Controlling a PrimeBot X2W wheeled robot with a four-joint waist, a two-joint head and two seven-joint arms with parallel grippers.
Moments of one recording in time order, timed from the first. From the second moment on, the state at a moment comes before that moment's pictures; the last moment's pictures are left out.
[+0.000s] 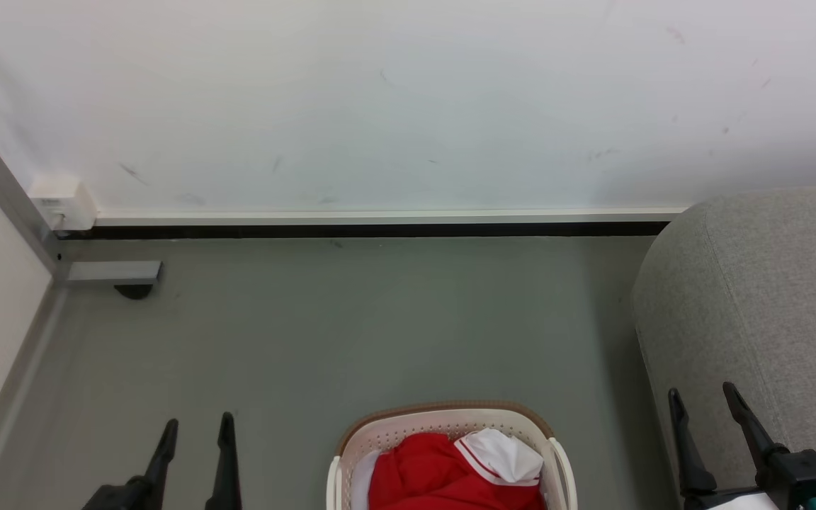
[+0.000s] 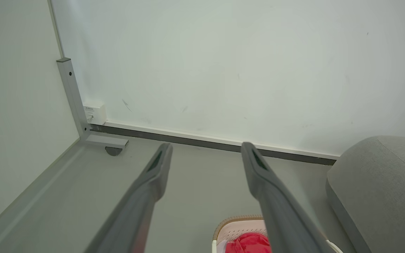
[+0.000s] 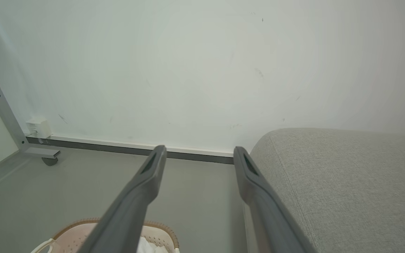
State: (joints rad) left arm 0.03 0.05 0.01 0.17 -0.18 -0.03 -0.25; right arm -0.08 -0.04 0.01 0.29 0.11 0.13 -0.25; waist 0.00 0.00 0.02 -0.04
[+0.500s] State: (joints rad) left arm 0.03 0.05 0.00 0.21 -0.14 -0.04 -0.26; right arm -0.08 -0.05 0.00 0.31 0.11 0.13 -0.26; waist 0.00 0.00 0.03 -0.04
